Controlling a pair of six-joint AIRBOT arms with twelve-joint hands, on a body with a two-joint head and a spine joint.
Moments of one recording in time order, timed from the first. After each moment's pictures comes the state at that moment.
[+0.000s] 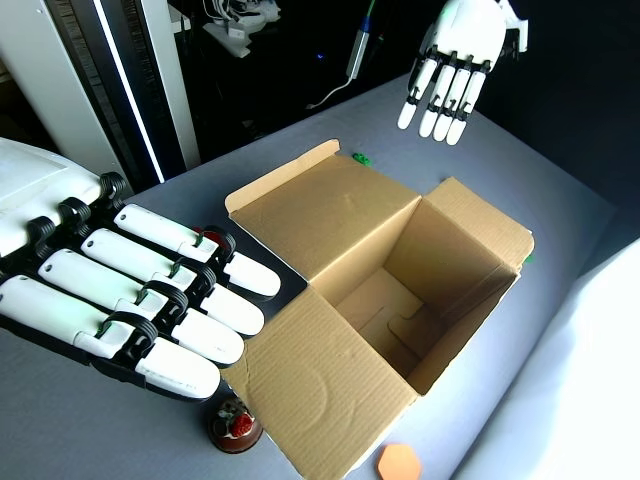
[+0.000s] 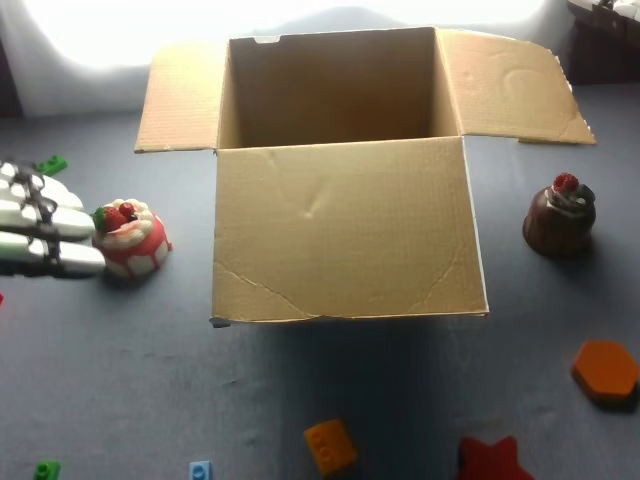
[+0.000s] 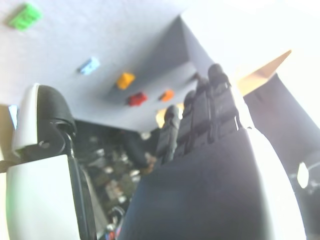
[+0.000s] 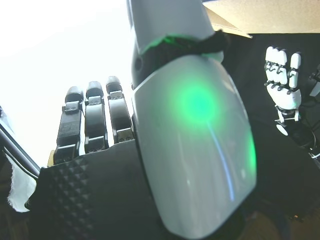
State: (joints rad) left arm 0.40 -0.56 1.24 1.59 -0.94 -0.28; right arm -0.18 -0.54 0.70 0.38 0.45 -1.60
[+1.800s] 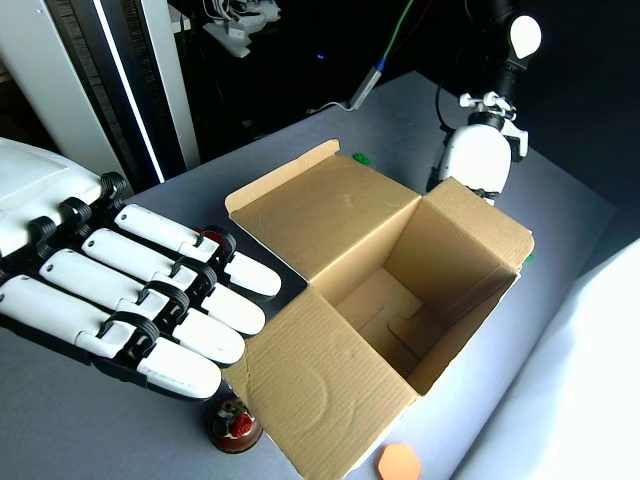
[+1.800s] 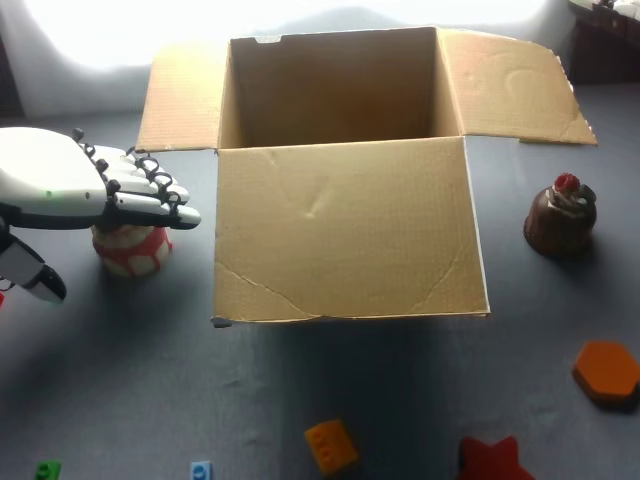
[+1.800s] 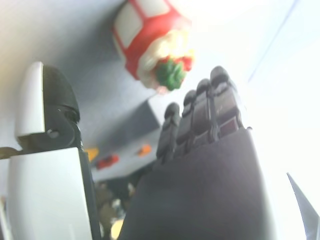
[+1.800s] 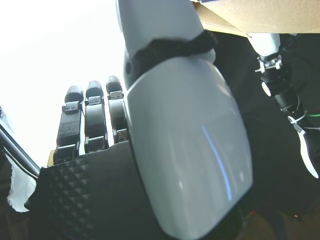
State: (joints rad) left arm 0.50 -1.14 1.78 1.50 -0.78 -0.25; right arm -0.18 -0.54 0.70 0.42 0.44 -1.59
